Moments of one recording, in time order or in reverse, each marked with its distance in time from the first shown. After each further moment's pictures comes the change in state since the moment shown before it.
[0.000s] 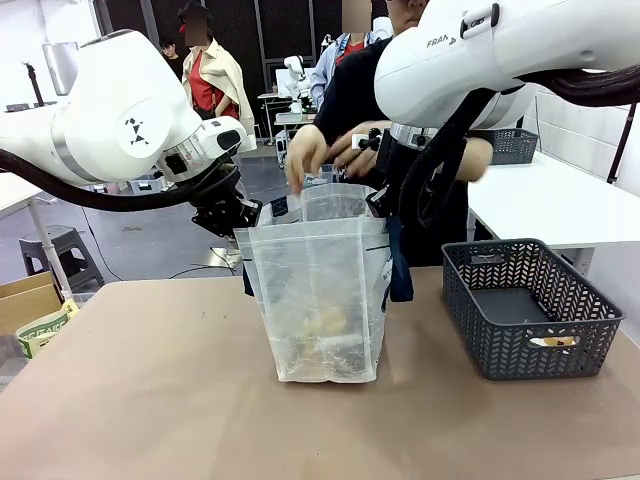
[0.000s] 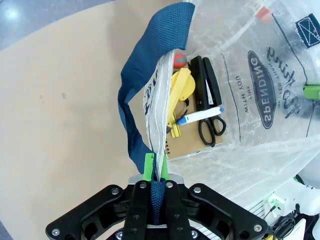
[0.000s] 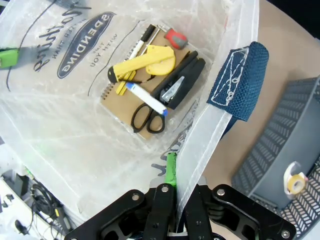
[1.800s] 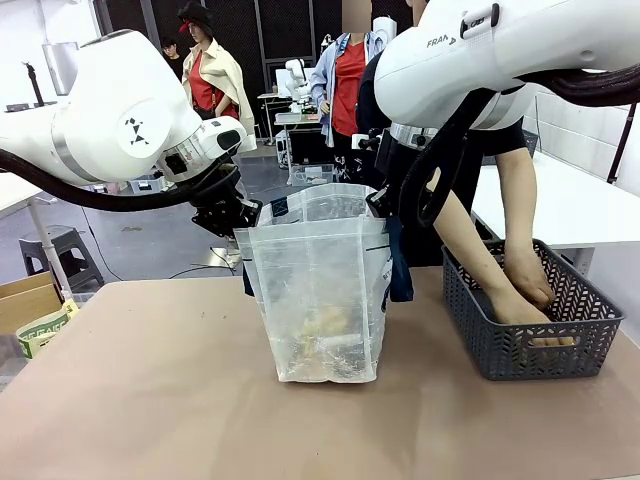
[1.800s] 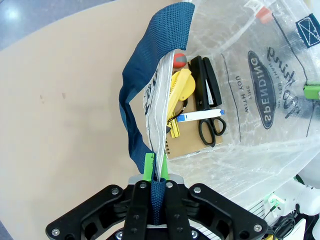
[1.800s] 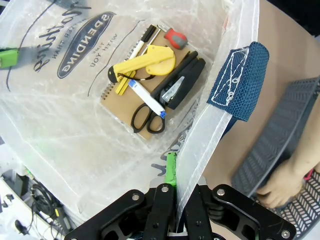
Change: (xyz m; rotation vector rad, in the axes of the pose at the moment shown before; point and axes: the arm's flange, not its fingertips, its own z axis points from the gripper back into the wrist) left arm 0.000 0.000 0.000 0.000 0.000 0.000; right arm 0.000 0.000 0.000 0.000 0.000 0.000
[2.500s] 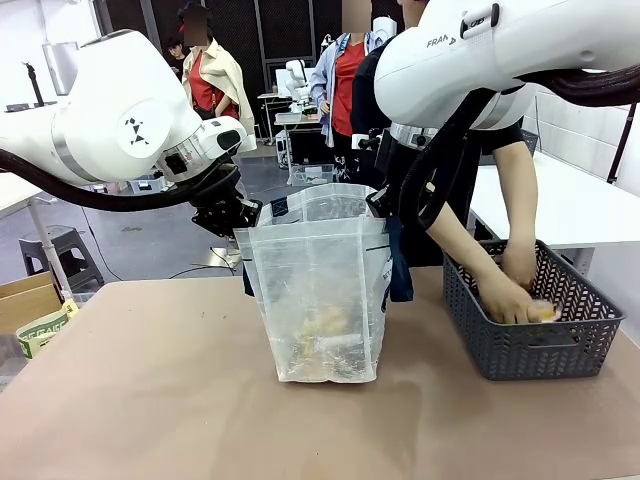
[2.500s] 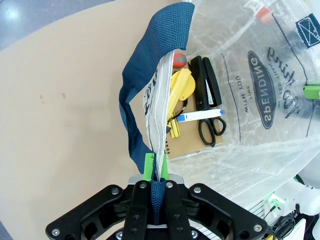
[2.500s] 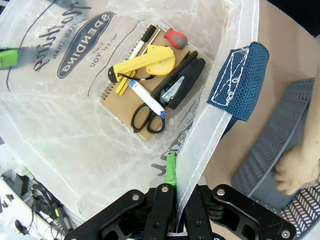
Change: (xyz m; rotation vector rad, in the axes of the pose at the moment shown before) left arm 0.000 0.000 0.000 0.000 0.000 0.000; right arm 0.000 0.000 0.000 0.000 0.000 0.000
